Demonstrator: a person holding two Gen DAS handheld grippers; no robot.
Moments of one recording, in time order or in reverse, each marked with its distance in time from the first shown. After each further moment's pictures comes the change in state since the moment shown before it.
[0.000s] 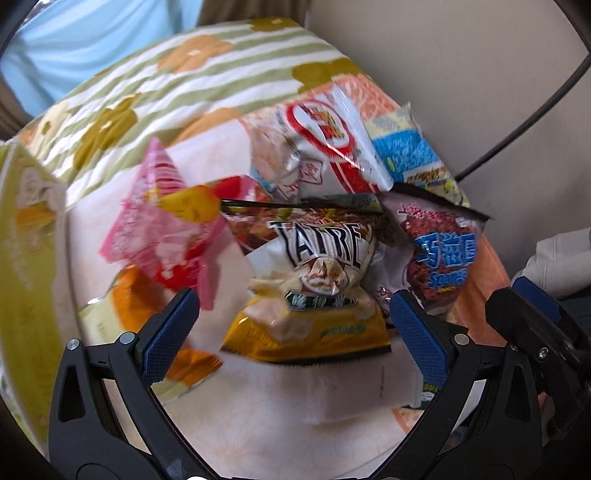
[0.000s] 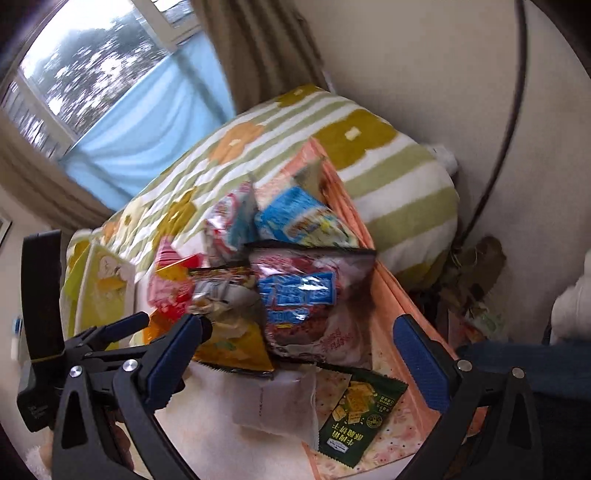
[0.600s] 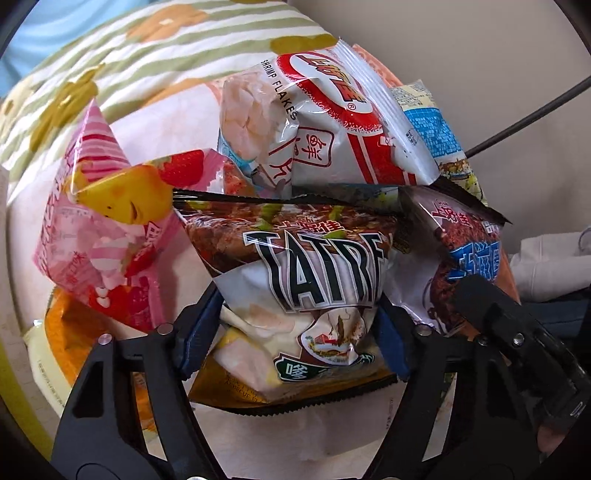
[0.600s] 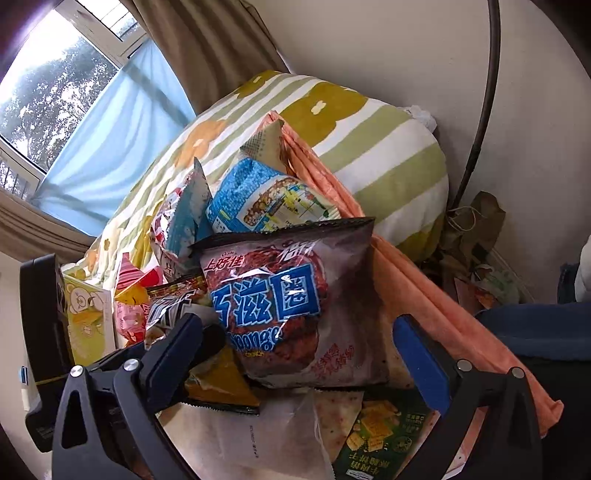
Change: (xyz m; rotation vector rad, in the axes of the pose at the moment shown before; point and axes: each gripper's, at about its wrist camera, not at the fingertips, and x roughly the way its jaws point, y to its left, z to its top) left arm 0.054 0.014 0.015 -0.017 0.073 -0.148; right arm 0.049 -0.011 0.001 0.153 0.039 -0.038
